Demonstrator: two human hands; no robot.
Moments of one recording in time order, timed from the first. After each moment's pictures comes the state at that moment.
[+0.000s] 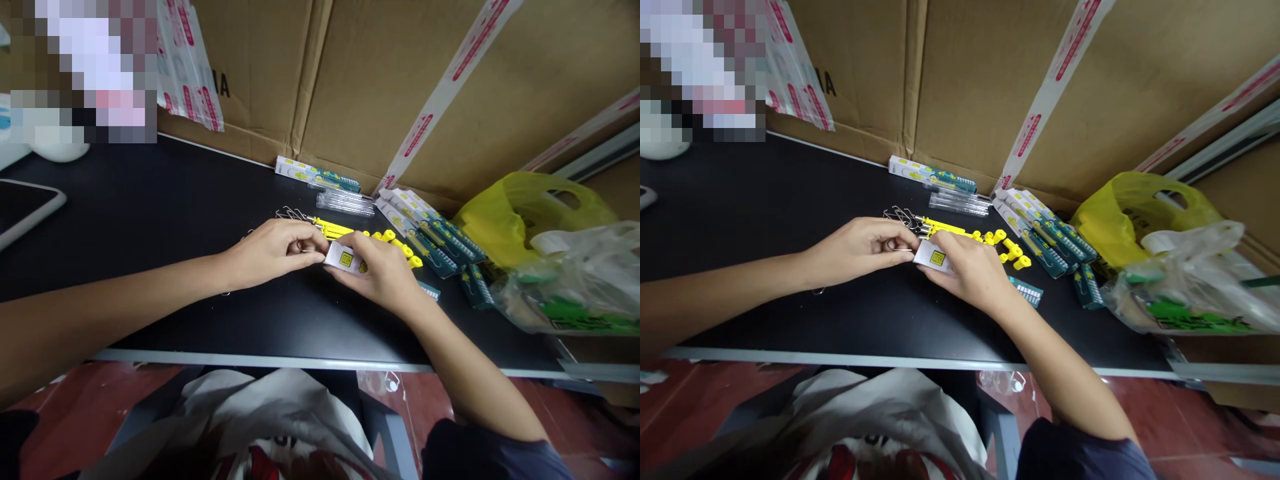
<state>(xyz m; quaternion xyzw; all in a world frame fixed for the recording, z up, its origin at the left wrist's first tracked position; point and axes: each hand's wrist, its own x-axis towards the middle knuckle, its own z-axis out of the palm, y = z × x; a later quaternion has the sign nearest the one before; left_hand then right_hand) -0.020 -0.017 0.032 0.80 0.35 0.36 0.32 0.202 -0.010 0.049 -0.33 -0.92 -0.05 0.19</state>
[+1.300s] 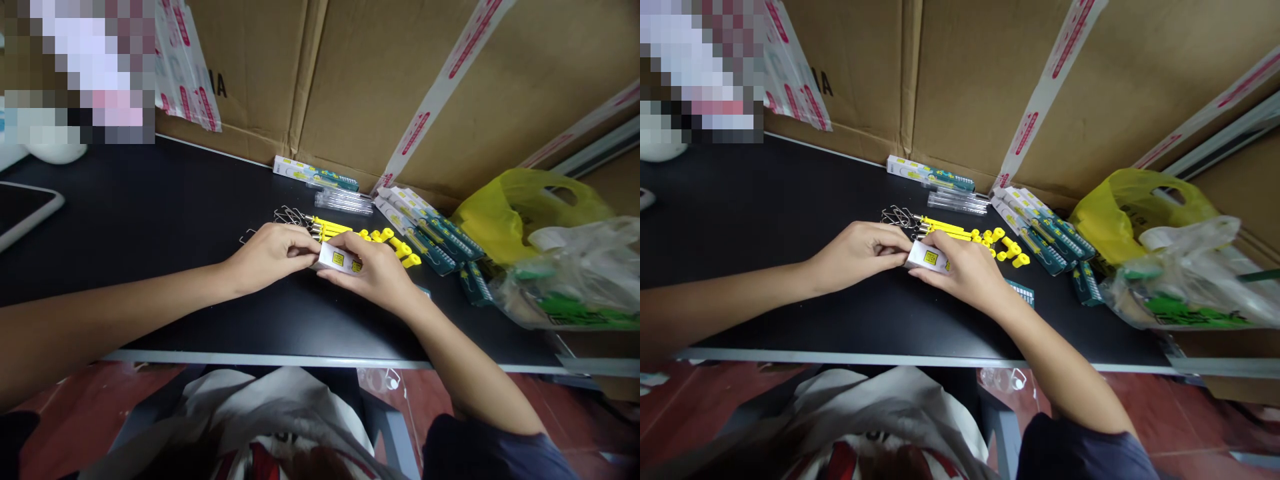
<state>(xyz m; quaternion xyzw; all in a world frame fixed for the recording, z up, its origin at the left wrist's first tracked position) -0.013 -0.021 0.024 0.80 0.38 0.39 0.28 0.196 -0.014 0.054 -0.38 -0.90 0.09 0.17</state>
